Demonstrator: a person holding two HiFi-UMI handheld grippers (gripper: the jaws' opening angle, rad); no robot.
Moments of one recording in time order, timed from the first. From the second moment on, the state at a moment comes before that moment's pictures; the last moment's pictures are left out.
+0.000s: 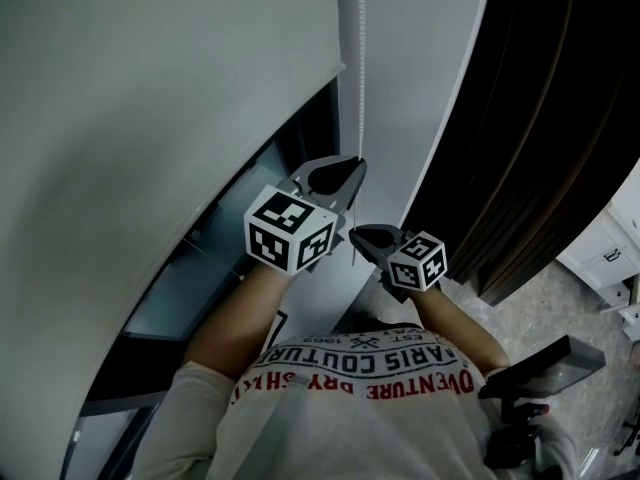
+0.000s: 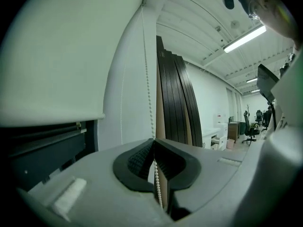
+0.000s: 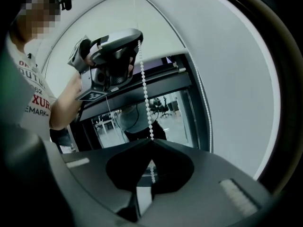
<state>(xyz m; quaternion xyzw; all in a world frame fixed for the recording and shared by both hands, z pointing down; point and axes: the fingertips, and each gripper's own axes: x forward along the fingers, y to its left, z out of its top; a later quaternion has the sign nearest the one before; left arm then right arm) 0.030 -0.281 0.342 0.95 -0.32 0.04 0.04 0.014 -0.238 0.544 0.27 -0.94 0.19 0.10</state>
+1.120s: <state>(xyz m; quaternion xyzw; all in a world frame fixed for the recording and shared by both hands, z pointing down) 0.023 -0.275 0.526 0.92 -0.35 0.17 0.09 0.033 -0.177 0.698 0.24 -0.89 0.28 0.27</state>
